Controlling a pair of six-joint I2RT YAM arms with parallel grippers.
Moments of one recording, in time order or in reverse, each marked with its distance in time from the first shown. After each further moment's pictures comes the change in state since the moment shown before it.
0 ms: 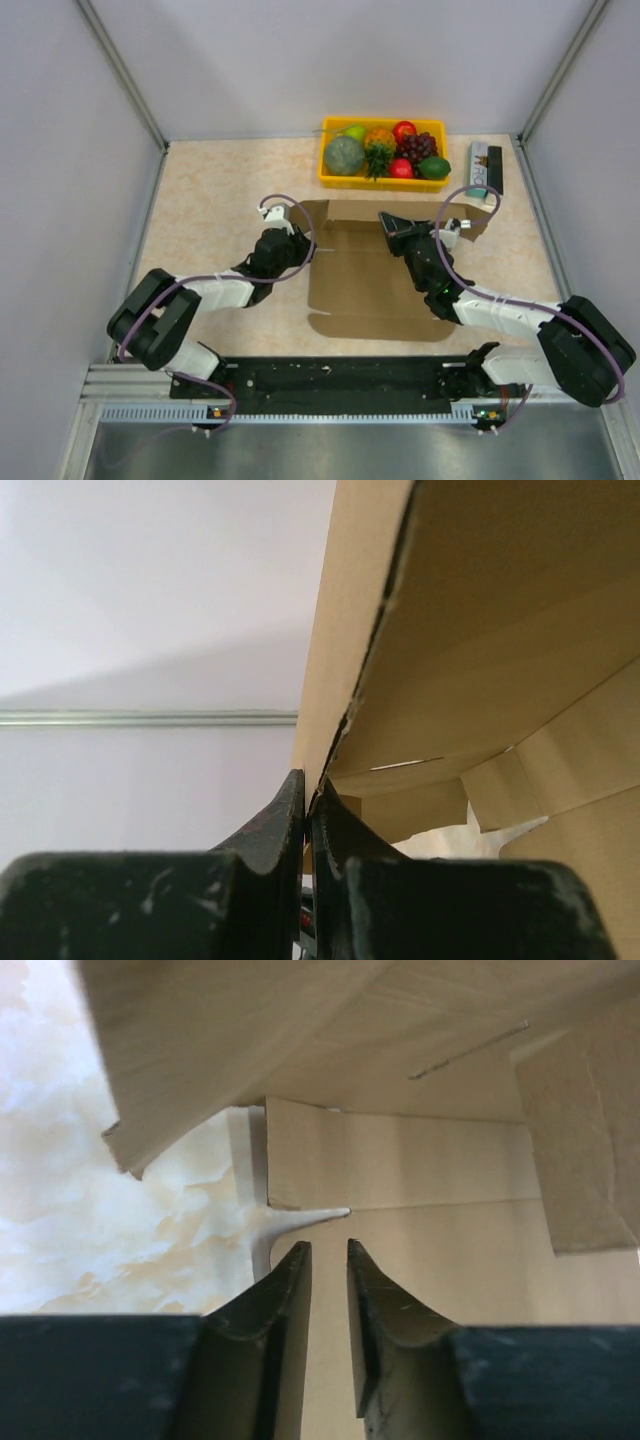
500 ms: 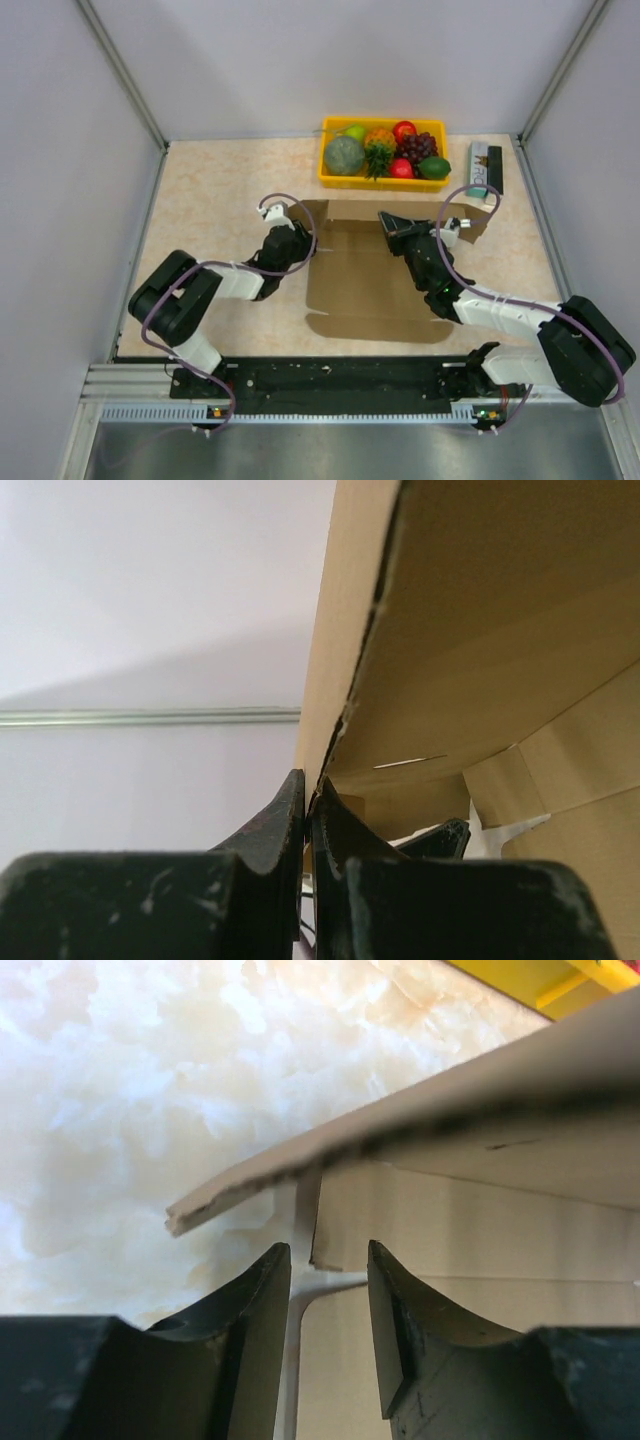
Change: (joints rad) left arm 0.004 0.159 0.040 0.094 -0.130 -0.076; right arm -0.010 0.000 0.007 -0.018 -0.021 0.019
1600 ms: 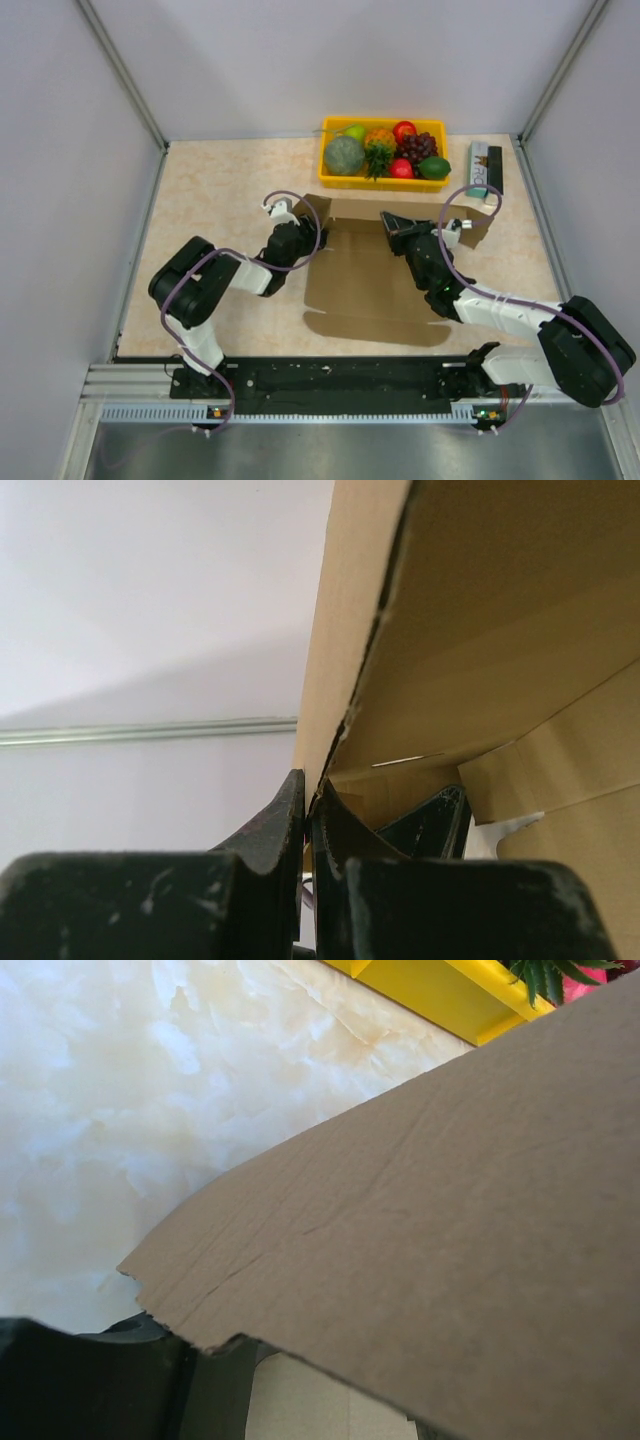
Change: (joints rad) left arm 0.006 0.163 0.060 0.201 0.051 -0.048; right arm -0.006 0.000 0.008 -0.038 0.002 0.035
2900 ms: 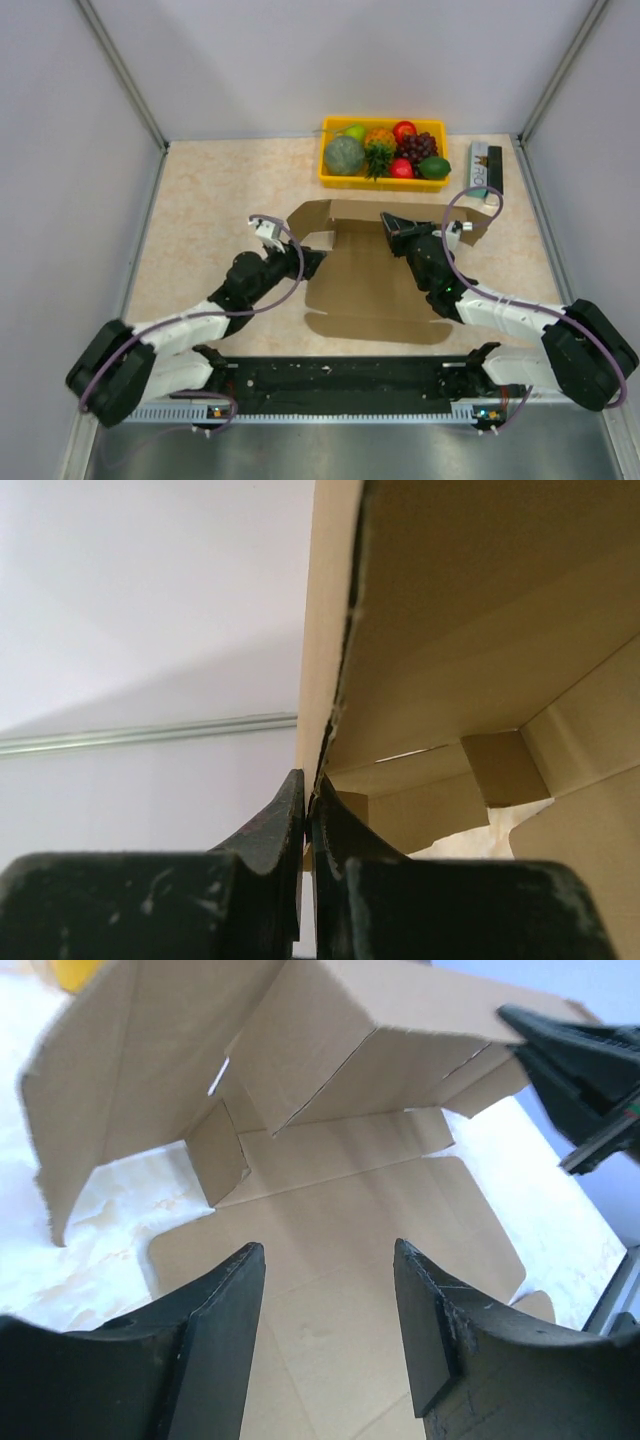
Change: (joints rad) left arm -0.066 -0.590 -0.299 -0.053 0.254 0.229; right arm -0.001 -0.023 -0.003 -0.037 -0.009 0.061
